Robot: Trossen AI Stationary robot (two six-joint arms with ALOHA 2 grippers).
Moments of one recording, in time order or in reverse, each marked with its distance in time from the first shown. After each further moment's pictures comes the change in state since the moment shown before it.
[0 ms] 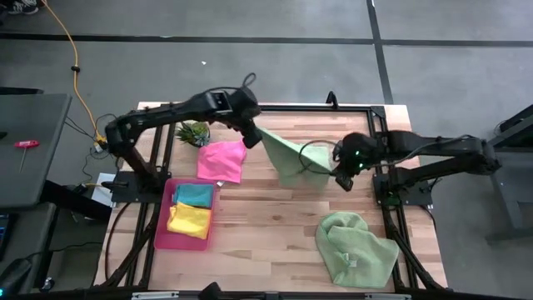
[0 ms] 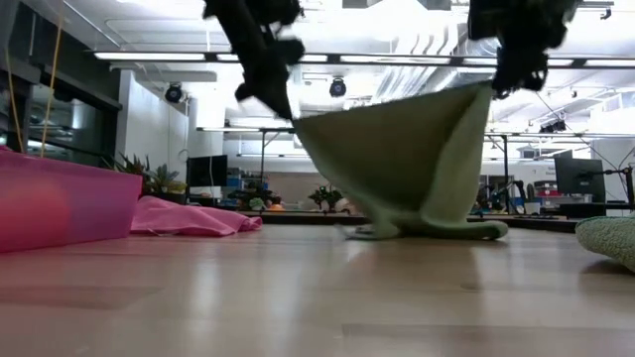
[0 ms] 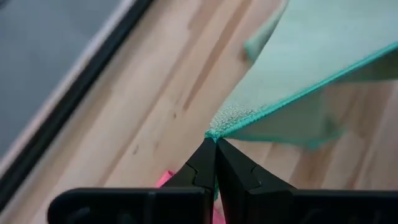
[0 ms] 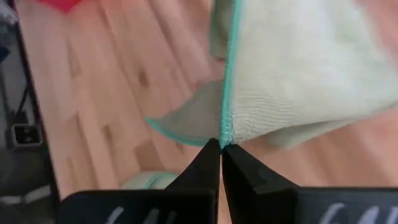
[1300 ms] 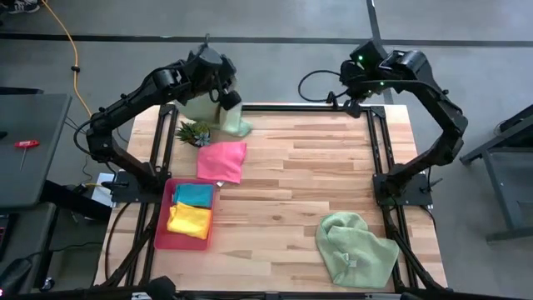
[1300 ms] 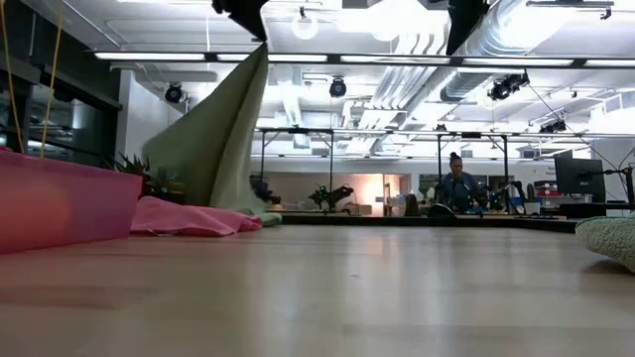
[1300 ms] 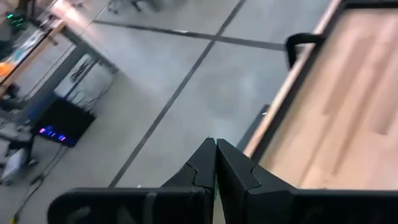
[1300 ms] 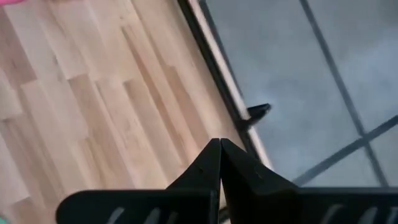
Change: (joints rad) left arm 0.065 -0.151 0.299 -0.079 -0.410 0.392; right arm -0.601 0.495 1.004 -0.588 0.195 -0.815
